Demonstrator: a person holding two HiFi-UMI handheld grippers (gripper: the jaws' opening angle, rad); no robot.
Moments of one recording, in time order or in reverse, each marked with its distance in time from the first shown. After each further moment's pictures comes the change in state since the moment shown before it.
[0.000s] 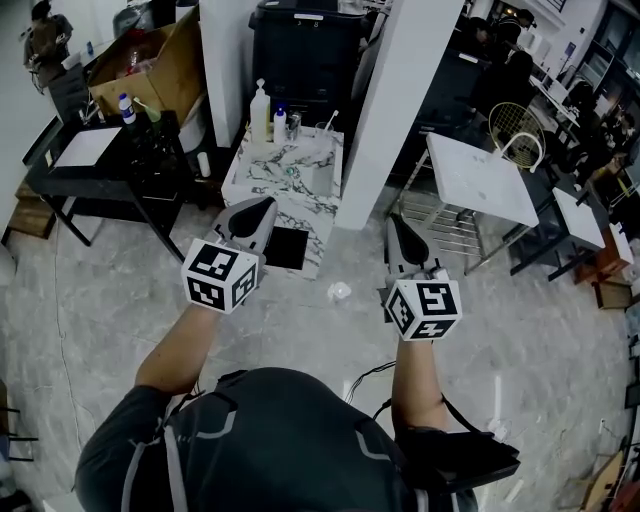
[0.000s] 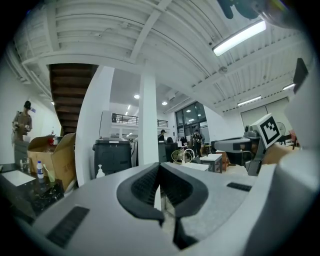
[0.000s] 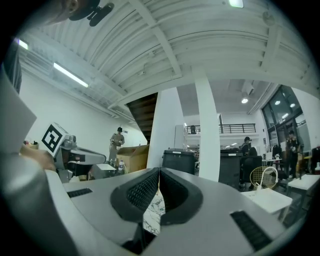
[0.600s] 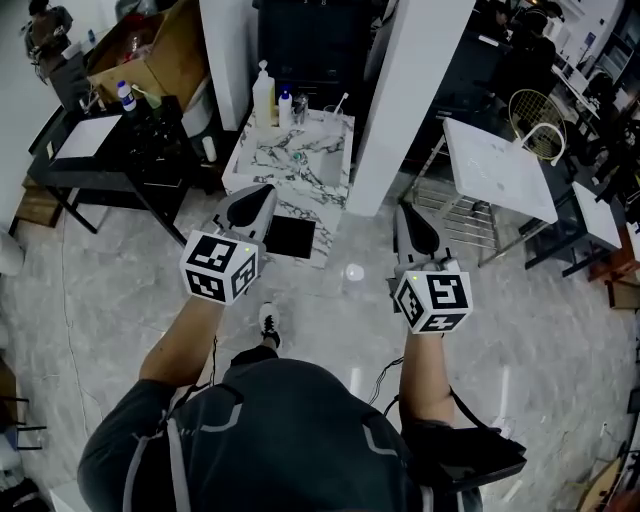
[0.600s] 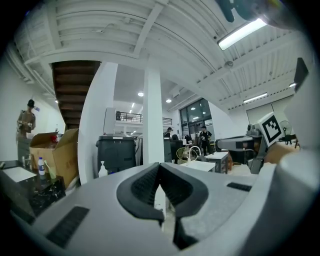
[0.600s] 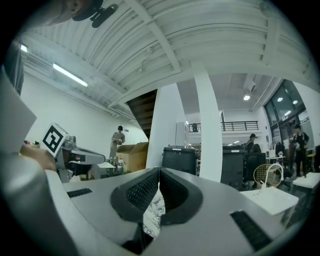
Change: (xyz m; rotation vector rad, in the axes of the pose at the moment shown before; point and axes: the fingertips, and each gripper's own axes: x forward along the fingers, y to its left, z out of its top) left arm 0.052 0.024 -0.021 -0.019 0.028 0.051; right arm 0.047 -0.040 -0.024 0.009 0.022 0.029
